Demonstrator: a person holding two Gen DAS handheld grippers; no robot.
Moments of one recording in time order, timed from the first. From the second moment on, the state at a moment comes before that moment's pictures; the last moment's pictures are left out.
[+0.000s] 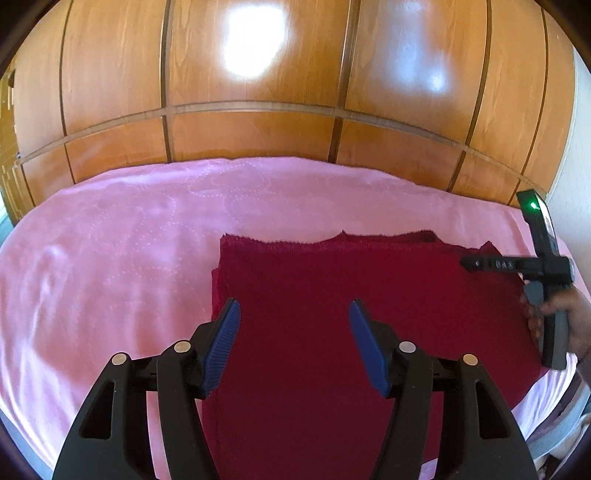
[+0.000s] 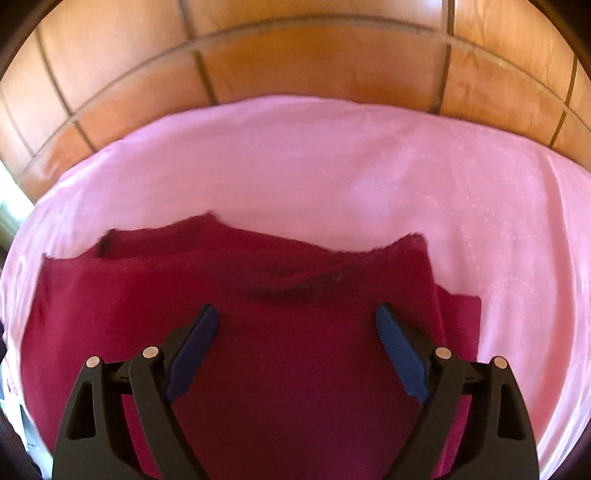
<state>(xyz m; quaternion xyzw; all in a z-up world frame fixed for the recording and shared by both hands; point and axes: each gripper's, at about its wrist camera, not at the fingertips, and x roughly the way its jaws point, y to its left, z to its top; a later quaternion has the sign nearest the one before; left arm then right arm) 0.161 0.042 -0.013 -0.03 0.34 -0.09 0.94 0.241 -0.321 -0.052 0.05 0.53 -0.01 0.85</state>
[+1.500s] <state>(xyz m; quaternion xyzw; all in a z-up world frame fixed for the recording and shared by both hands) 0.138 0.035 -0.060 -0.08 0.41 -0.16 0.89 0.098 -0.382 -0.017 0.30 0.46 0.08 0.83</state>
